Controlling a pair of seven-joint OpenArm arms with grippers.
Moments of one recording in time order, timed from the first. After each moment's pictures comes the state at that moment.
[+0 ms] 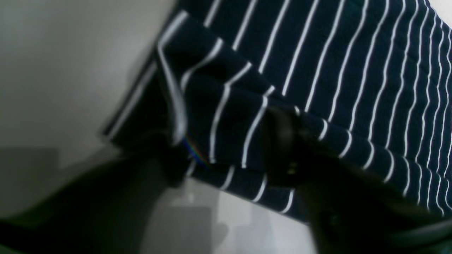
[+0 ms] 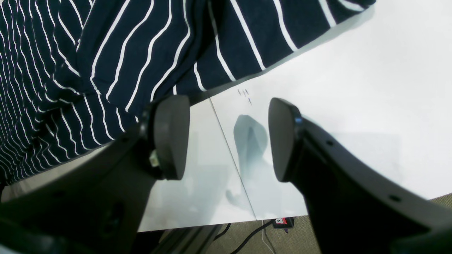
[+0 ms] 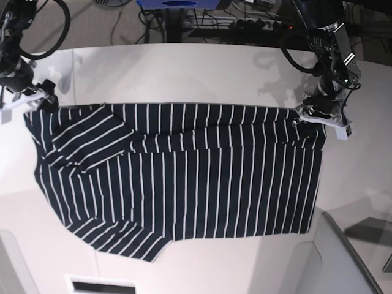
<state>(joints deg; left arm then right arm) 6.2 -6.5 -32.2 71.4 -23.6 -17.9 29.2 -16.9 4.4 36.1 92.1 34.7 15.7 -54.5</state>
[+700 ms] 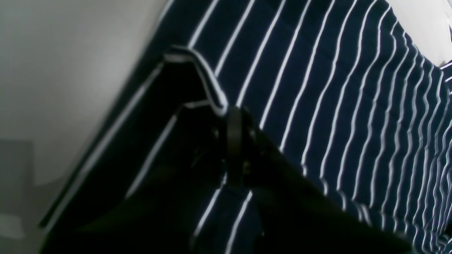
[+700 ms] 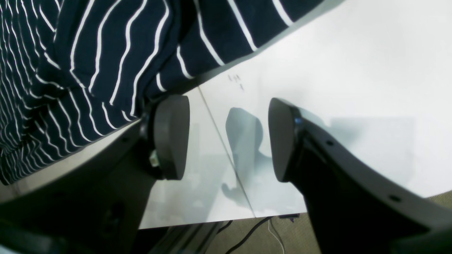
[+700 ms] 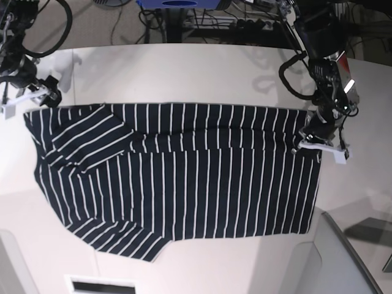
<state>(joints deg) -4.9 -7.1 -32.5 62.1 -23.4 -17.9 29.4 -16.3 4.5 36.1 87.9 34.7 15.7 -54.3</state>
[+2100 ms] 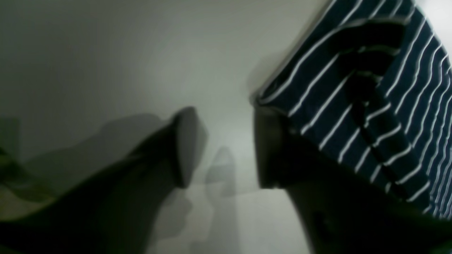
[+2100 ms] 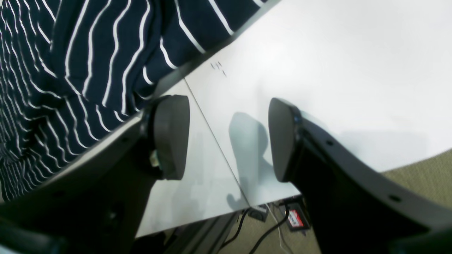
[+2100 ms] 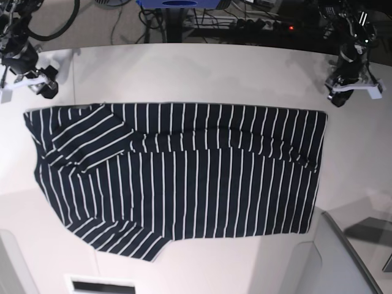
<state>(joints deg) 13.8 -3.1 -47.8 78.2 -31.3 -17.5 31.4 -21.2 0.7 38.8 90.3 35.2 15.8 -47.4</state>
